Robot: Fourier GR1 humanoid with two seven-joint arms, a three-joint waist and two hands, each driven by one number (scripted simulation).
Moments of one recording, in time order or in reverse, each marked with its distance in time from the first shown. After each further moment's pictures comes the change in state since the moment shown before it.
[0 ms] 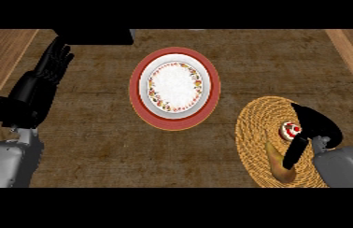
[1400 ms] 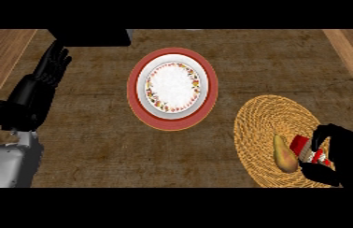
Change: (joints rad) left arm 0.021 -0.032 0.037 -0.001 -0.045 -0.031 -0.012; right arm 0.374 -0.081 -0.039 -0.545 0.354 -0.415 -0.220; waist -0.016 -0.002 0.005
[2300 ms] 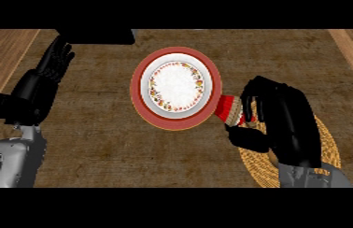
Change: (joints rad) left arm -0.040 -0.021 0.014 0.021 -0.014 -0.019 0.007; right arm -0.493 0.354 0.156 -0.049 0.010 0.124 0.113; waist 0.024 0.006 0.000
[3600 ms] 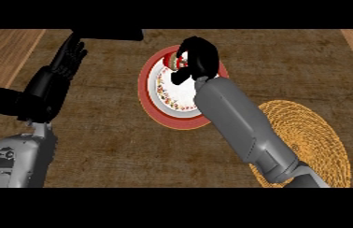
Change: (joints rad) left arm -0.033 -0.046 -0.028 -0.010 -0.028 -0.018 0.019; right arm -0.661 0.256 -0.010 1.292 -0.267 -0.472 -0.200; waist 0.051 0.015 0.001
